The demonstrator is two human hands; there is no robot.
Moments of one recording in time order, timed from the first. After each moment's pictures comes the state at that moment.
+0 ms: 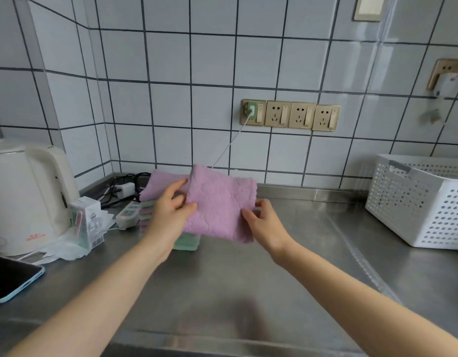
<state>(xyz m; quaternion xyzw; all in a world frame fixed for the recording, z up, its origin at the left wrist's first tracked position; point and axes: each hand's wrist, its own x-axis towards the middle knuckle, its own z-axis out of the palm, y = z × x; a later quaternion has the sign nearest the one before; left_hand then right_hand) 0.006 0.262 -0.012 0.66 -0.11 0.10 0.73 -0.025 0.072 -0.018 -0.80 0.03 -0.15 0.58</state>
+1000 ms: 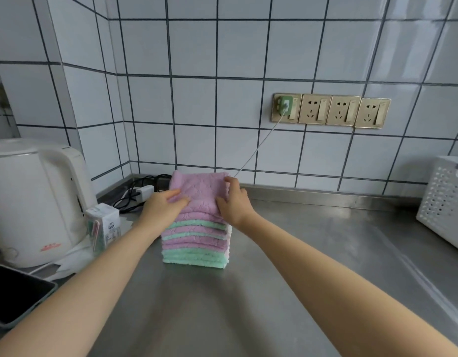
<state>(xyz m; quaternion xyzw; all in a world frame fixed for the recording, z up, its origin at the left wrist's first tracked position) 0.128 0.346 -0.032 0.87 -0.04 0.12 0.48 0.108 0.166 -0.014 -0.88 -0.04 -0.11 0.45</state>
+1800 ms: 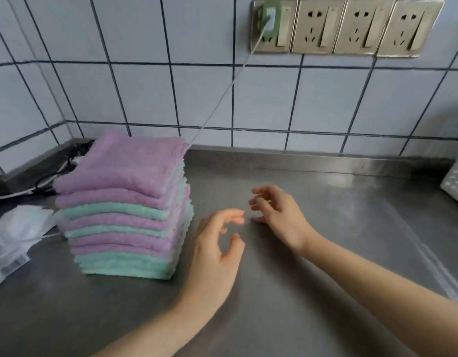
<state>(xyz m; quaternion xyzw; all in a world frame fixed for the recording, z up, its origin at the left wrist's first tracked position) 0.083 0.160 -0.118 0.79 -0.20 0.20 0.54 0.142 0.001 -0.109 -0.81 0.00 -0.10 0.57</state>
